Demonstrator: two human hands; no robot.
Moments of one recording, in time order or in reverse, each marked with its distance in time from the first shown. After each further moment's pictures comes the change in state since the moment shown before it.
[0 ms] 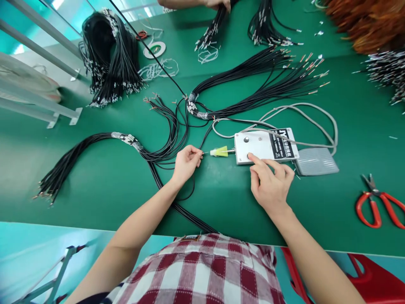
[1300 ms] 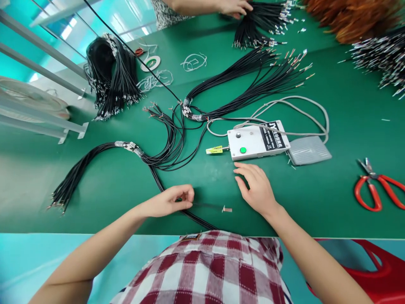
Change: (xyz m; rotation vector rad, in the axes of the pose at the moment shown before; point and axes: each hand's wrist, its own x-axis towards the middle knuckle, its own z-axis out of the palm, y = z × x) left_hand -0.076 0.044 -0.068 0.424 -0.925 -0.211; right_hand -0.025 -0.016 0.002 0.604 -0.139 0.042
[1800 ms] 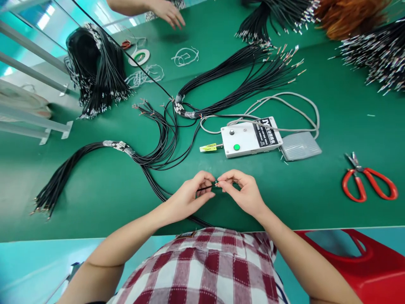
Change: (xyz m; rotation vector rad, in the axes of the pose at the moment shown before) left_hand 0.040 0.048 0.044 0.022 0.216 0.237; right_hand 0.005 -0.036 0.001 0.784 -0.100 0.482
